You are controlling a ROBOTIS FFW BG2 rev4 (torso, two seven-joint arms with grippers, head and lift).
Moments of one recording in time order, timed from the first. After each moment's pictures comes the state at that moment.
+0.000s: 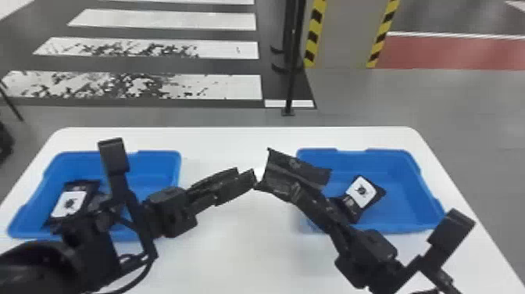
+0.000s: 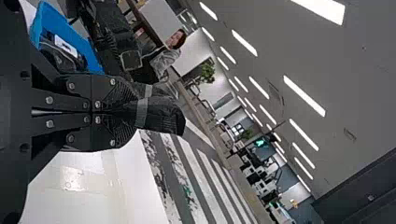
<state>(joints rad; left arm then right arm) 0.20 0.13 0.06 -2.14 0.66 0.91 -0.53 0.55 -0.02 0.00 -2.22 -0.56 0.39 0.46</state>
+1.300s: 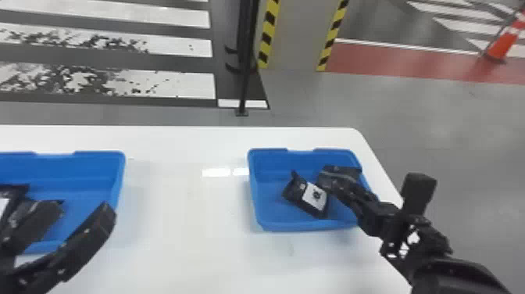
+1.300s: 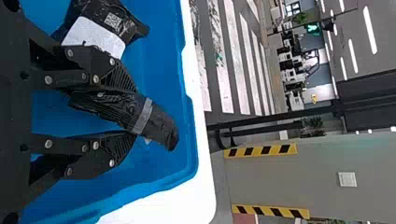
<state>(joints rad) 0.76 0.09 0.20 -2.48 0.59 0.41 -0.36 0.19 -0.09 -0.33 -1.80 -0.16 0.47 0.39</state>
